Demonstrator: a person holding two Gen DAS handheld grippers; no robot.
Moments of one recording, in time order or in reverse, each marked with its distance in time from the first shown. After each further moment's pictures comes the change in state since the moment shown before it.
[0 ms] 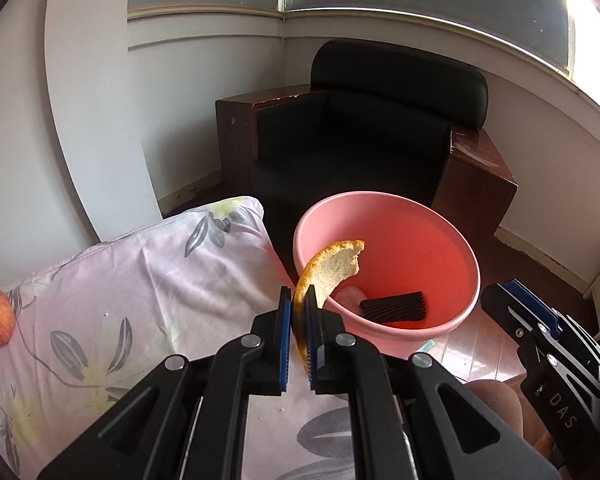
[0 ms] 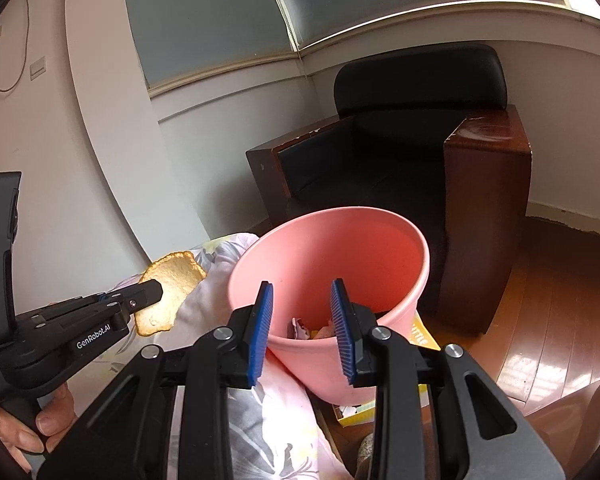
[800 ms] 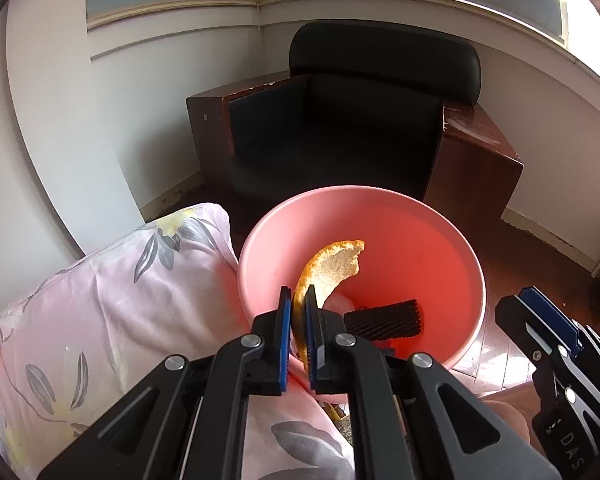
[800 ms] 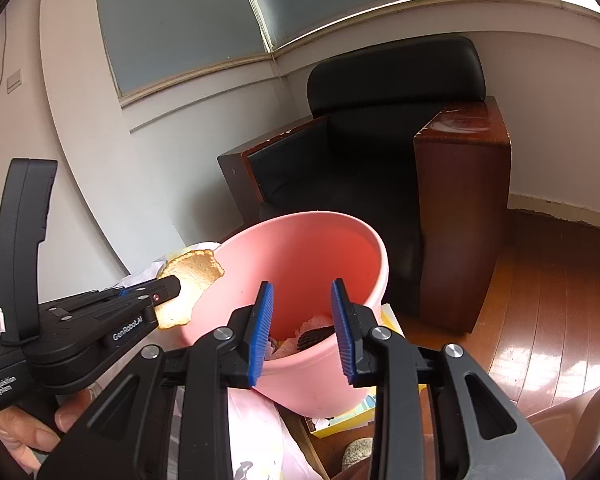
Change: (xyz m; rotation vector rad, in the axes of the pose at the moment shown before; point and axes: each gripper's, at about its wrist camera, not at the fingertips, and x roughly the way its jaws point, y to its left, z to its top) left arm 0.061 -0.048 0.022 0.079 0.048 0.009; right arm 0.020 -0.034 0.001 0.050 -0.003 -0.056
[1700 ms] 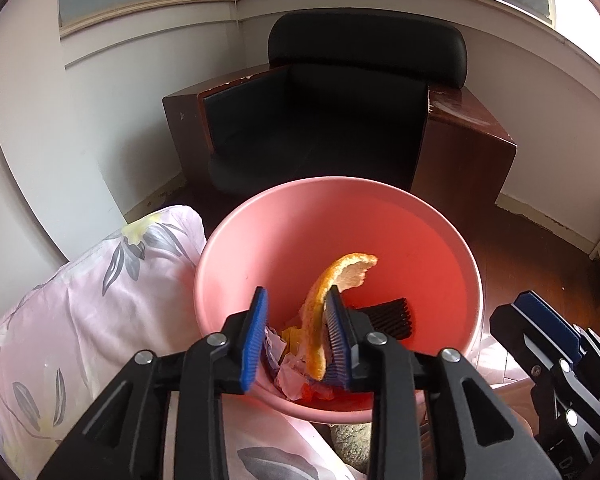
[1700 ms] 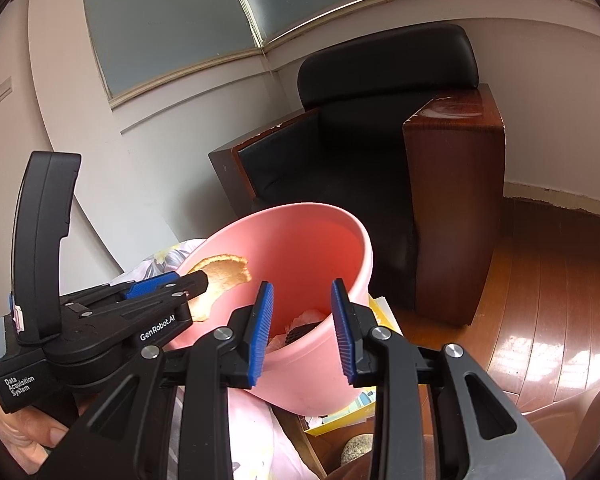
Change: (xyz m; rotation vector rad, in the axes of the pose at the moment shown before) left arm 0.025 -0.026 0.004 0.054 0.017 -0.029; right arm 0.007 -0.012 -0.004 0.029 0.017 -0.009
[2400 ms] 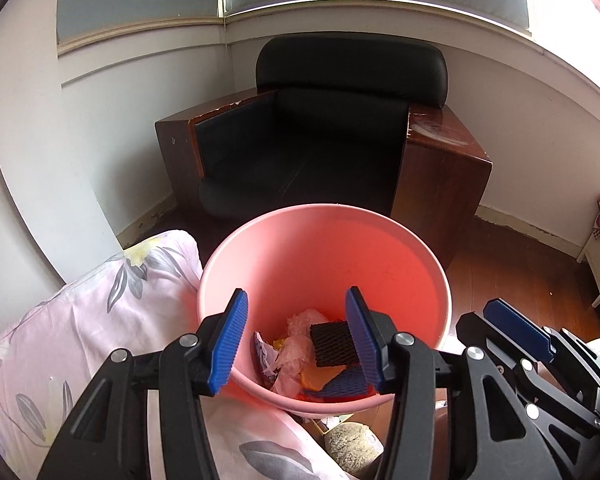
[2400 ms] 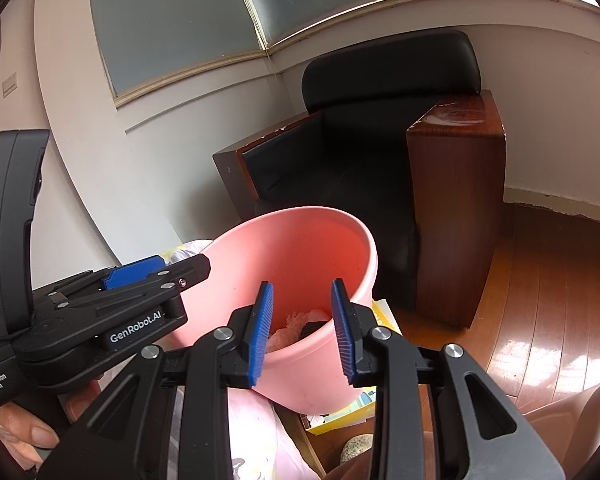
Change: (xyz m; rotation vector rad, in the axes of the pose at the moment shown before) left arm -0.032 -0.001 0.001 0.019 -0.080 -0.048; right arm -0.008 0.007 -0.002 -0.015 -0.010 0.000
